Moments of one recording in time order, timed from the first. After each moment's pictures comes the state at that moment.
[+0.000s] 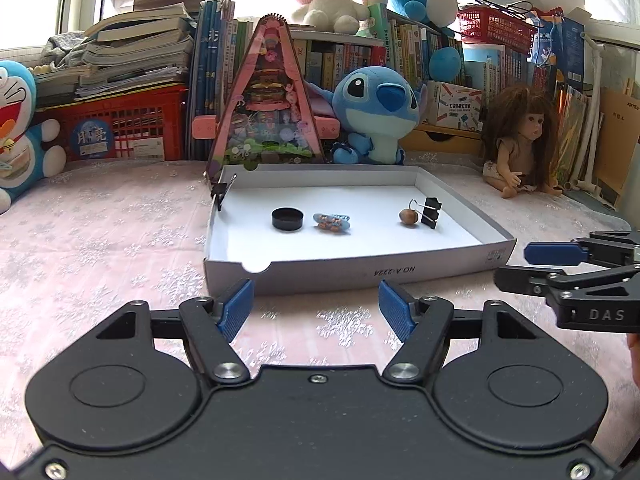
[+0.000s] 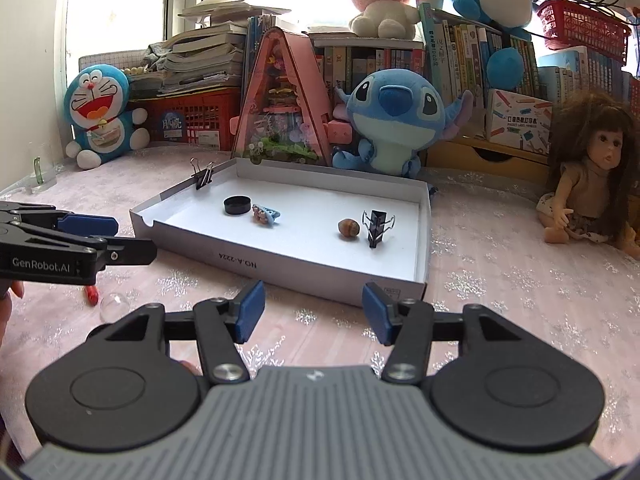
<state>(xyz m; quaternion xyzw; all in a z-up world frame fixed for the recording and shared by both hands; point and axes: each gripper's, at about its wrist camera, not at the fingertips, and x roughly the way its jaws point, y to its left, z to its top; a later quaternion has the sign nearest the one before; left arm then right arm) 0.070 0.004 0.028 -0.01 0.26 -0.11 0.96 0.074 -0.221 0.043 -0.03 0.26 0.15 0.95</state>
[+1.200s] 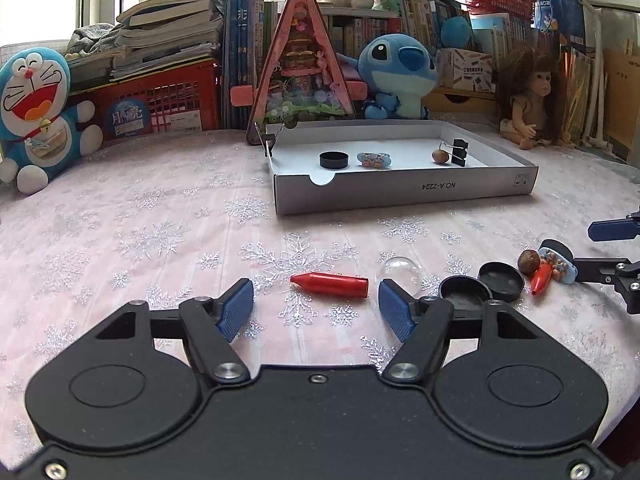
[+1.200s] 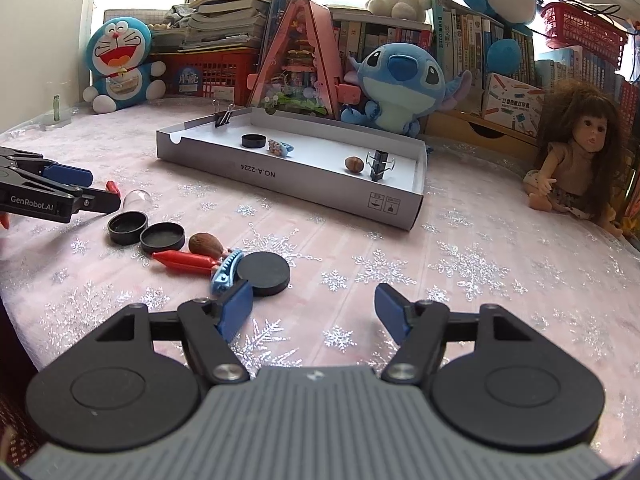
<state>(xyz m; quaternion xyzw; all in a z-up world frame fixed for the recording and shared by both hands) 0.026 0.046 -0.009 0.03 0.27 -0.09 0.96 0.012 -0.221 0.010 -0.08 0.28 0.14 0.95</state>
